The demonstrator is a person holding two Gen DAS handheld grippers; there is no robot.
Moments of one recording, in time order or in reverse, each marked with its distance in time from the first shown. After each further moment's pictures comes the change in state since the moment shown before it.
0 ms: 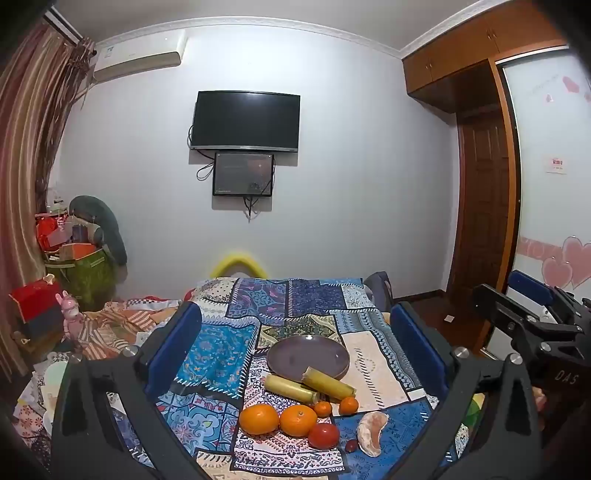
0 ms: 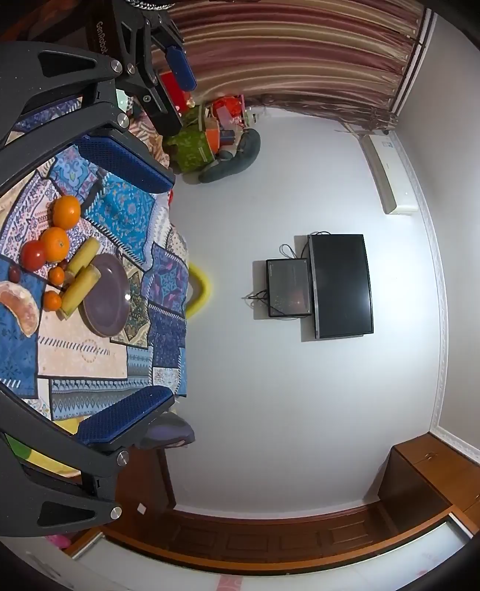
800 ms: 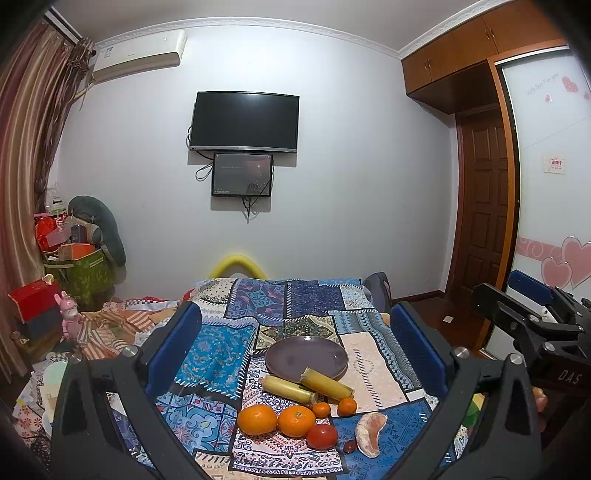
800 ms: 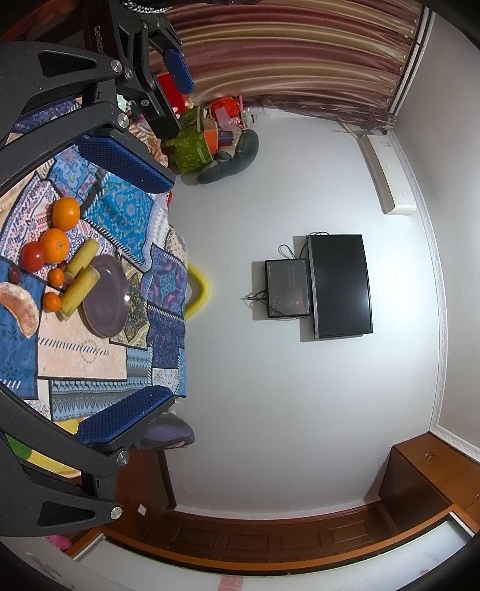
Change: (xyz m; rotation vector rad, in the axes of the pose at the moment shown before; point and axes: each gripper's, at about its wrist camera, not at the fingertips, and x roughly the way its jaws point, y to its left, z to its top) left arm 0.000 -0.001 0.000 -0.001 0.002 -0.001; right arm -0.001 0.001 0.000 0.004 -0.003 0.005
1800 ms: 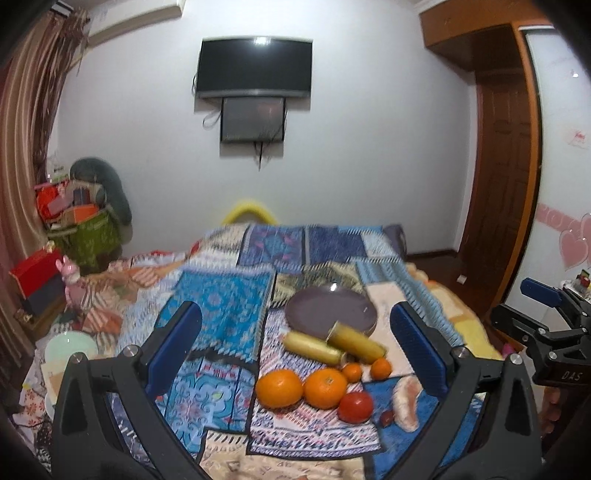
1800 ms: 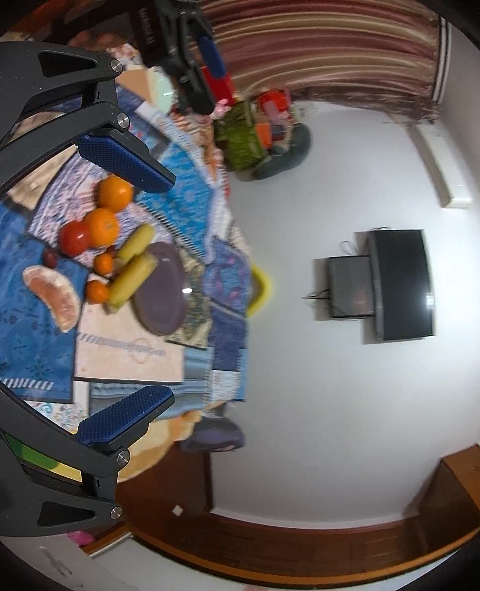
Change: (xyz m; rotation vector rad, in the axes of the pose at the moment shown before) left arm 0.074 0.036 -0.041 -0.032 0.209 0.037; right arm 0.056 -0.024 -0.051 -0.001 0.258 0.011
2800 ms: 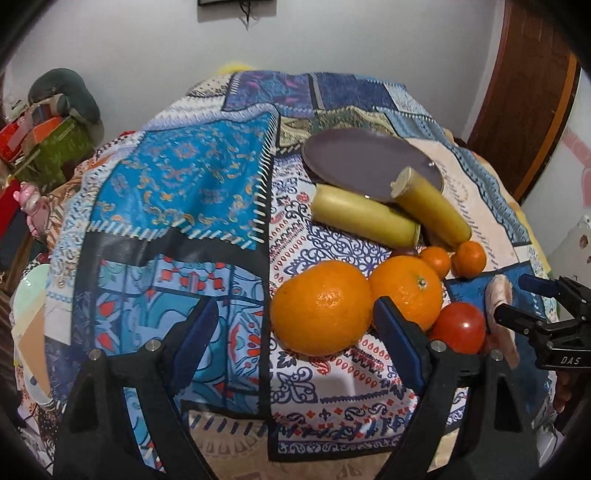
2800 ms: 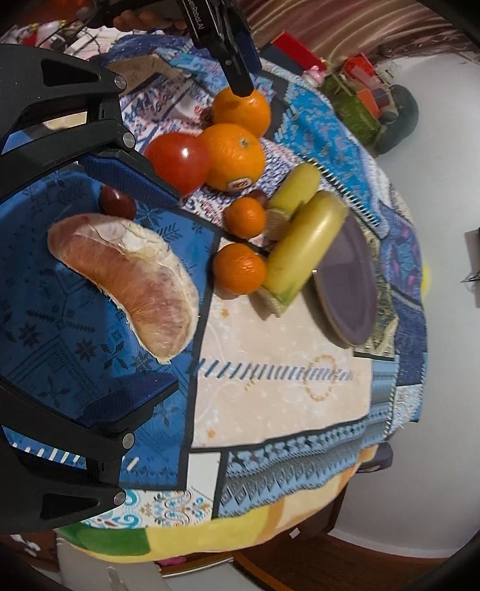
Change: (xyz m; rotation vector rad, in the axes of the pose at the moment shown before) left arm 0.169 0.033 -0.102 0.021 0.541 -0.056; right arm 0.142 -0.029 -0.097 0.105 0.588 0.039
